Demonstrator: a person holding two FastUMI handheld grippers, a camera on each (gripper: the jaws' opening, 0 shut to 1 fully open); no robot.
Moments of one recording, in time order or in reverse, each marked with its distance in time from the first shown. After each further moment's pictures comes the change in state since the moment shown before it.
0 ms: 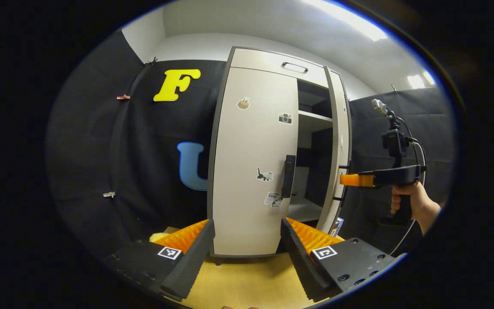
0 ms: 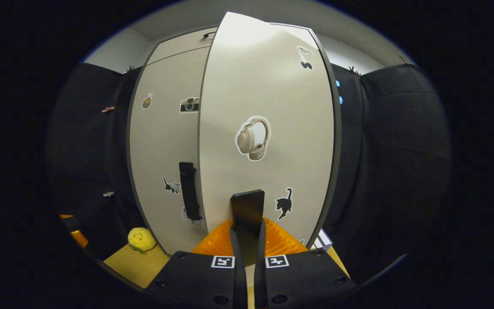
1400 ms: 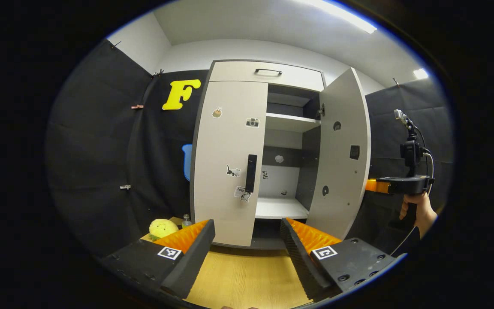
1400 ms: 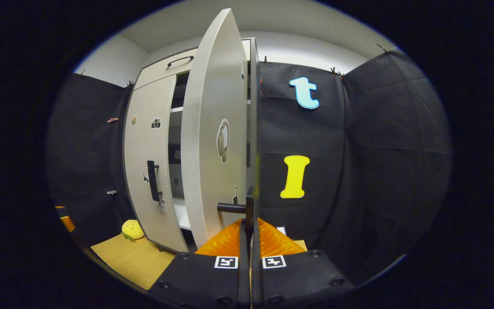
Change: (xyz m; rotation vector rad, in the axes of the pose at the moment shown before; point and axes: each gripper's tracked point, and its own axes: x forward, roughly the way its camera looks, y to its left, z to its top) left arm -0.057 -0.158 -0.008 0.005 -0.008 0.152; right arm -0.033 -0.100 0.005 0.026 -0.067 0.048
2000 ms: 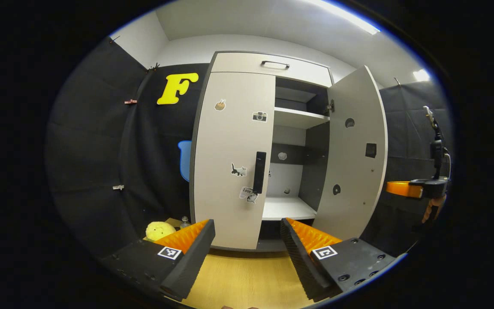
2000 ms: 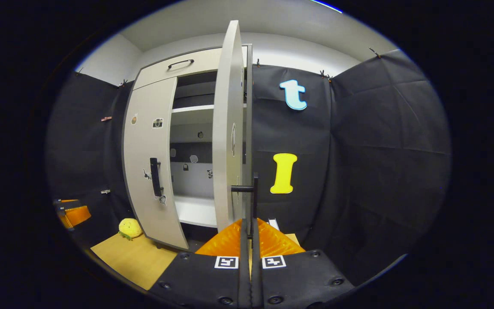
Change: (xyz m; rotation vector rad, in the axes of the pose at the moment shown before) left arm 0.052 0.049 0.001 -0.001 0.018 -0.053; right arm -0.030 0.002 -0.001 -0.009 -0.008 -0.085
